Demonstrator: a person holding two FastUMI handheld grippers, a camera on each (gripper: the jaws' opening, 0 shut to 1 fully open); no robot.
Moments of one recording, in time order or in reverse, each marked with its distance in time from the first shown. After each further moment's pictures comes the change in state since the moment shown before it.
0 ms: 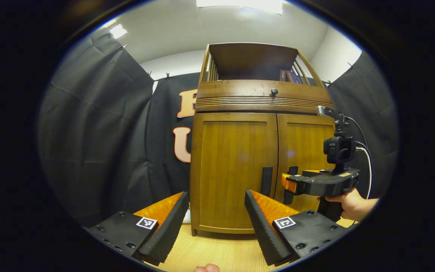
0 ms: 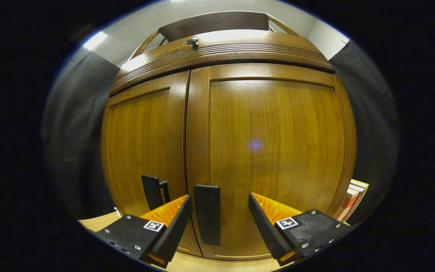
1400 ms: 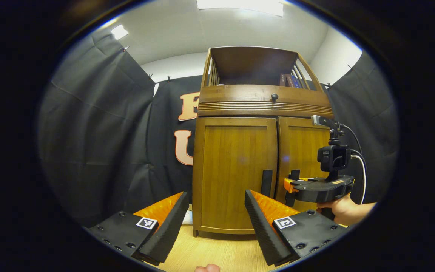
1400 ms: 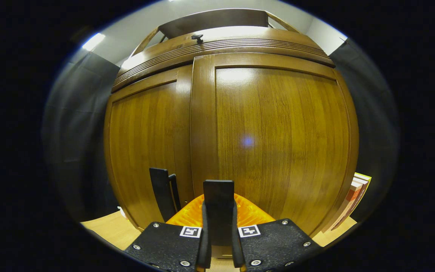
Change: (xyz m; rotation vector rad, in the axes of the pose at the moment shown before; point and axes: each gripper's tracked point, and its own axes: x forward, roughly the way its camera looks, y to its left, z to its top) left arm -0.022 0.012 0.012 0.005 -0.018 -0.005; right arm 0.003 0.019 -0.006 0.034 0.025 0.034
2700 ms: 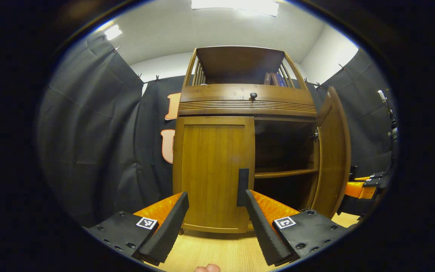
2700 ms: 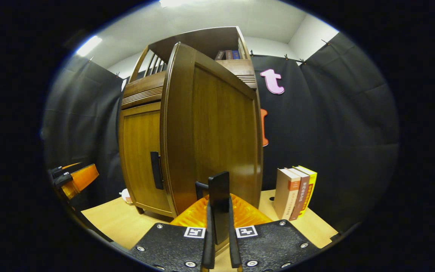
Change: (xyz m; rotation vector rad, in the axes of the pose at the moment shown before) left arm -0.007 -0.060 -0.007 -0.004 0.005 -0.085; right arm -0.183 -0.117 0.010 -0.007 -0.023 -0.106
